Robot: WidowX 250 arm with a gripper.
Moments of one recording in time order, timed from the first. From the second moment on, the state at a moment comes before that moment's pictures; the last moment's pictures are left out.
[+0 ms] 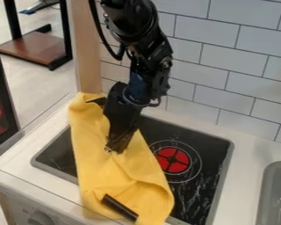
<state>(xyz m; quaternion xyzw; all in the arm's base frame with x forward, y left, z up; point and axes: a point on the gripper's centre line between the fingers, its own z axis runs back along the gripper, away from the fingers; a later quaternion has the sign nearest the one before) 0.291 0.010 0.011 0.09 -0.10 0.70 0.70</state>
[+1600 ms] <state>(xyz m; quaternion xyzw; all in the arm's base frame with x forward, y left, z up) 0.322 -0.121 0.031 0.00 -0.06 0.62 0.78</state>
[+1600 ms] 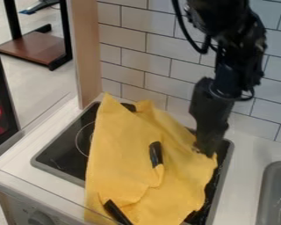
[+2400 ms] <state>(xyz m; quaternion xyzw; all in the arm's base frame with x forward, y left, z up) 0.330 -0.142 0.005 0.01 -0.04 0.61 0.79</state>
